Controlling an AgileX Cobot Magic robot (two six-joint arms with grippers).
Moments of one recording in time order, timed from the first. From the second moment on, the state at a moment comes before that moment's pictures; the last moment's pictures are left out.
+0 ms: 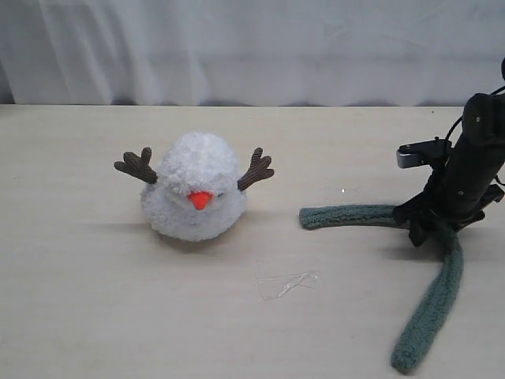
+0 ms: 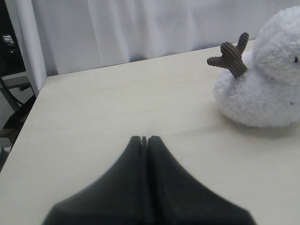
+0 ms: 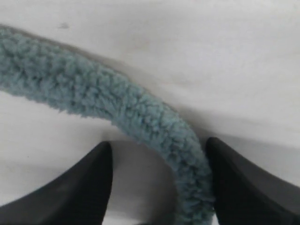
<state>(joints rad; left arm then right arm) -0.12 0.00 0.00 -0.01 0.34 0.16 -0.02 2.06 -1.26 -0.03 0.80 -0.21</state>
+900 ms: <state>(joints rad) -0.12 0.00 0.00 -0.01 0.34 0.16 0.15 1.80 -1.35 0.00 0.89 -0.33</state>
